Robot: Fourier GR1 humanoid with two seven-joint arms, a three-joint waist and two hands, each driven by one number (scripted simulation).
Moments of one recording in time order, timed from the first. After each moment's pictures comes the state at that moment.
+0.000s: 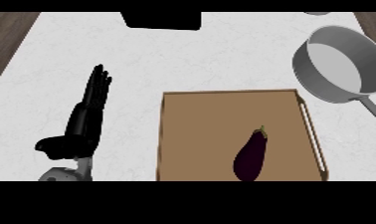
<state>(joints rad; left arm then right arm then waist) -0.06 0.24 -0.26 -1.57 0.20 0.34 -0.16 1.01 -0.06 0.51 -1.93 0.86 -0.91 0.09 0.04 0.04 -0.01</state>
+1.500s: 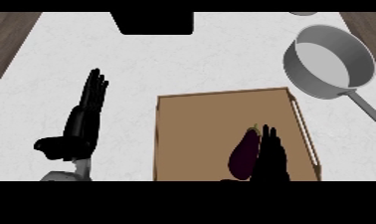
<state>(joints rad) -0.03 0.19 -0.19 -1.55 0.16 0.29 -0.16 0.23 -0.01 0.60 -1.72 1.24 -0.40 1.05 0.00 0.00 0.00</state>
